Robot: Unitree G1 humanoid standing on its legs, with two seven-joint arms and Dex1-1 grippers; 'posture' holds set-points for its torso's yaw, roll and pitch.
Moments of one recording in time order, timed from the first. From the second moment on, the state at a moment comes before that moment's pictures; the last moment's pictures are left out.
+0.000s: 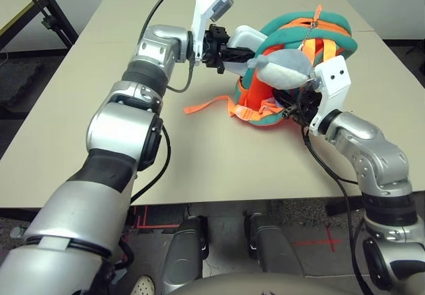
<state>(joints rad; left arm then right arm) -1.45 0.26 -0.04 1.23 -0.13 0.10 -1.16 -0.41 -0.41 -0.02 -0.31 0.35 0.71 0.40</state>
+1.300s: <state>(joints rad) -1.13 0.40 0.02 0.66 -0.24 0.48 -1.19 -0.42 -0.41 -0.01 -0.26 0.33 0.68 0.44</state>
